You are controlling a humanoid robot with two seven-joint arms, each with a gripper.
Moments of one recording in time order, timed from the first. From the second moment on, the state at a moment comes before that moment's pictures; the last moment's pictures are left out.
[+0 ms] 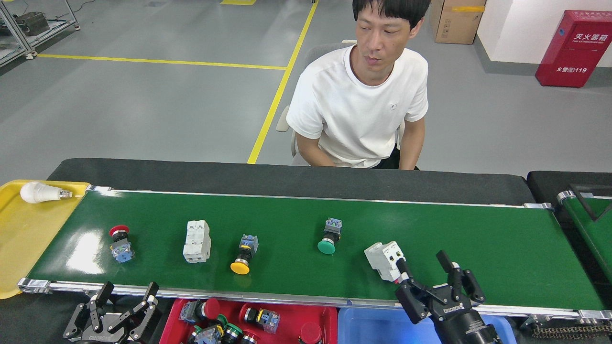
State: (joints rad) left arm 0.18 0.07 0.32 -1.64 -1.43 -0.39 -0.01; right arm 0.15 0.11 -0.15 -1.71 1.28 -0.26 0.00
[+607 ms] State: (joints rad) left arm -0.15 0.08 0.23 -1.30 -1.51 -0.29 -0.01; right arm 0.33 0.05 -0.15 -1.73 1.28 -0.16 -0.15
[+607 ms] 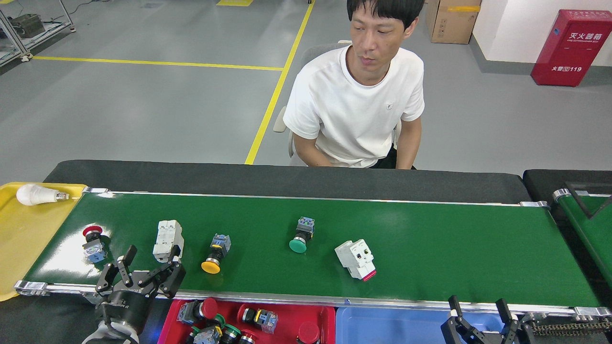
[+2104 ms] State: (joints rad) left arm 0.13 0.16 -0.32 -1.76 -1.49 -0.64 -0.02; right arm 0.33 0.05 -0.14 -1.74 1.28 -0.16 -0.16
